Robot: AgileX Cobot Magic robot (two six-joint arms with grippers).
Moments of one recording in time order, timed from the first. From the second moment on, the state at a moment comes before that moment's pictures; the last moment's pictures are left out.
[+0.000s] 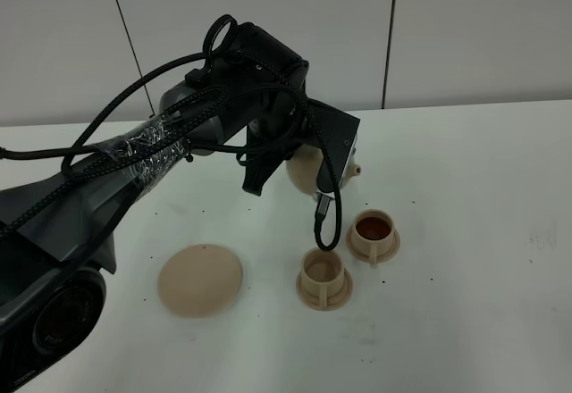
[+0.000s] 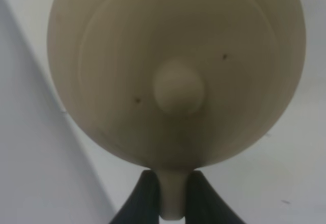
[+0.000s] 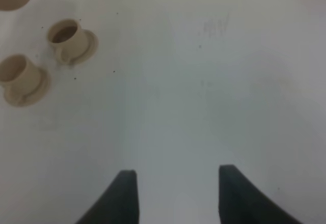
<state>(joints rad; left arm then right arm) -0.60 2.30 -2.09 0.40 0.96 1.24 -0.05 0.05 -0.48 0.22 1.07 -0.05</state>
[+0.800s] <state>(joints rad) -0.57 2.30 -2.09 0.23 1.09 1.06 -0.05 0.05 -0.48 0.22 1.07 -0.05</state>
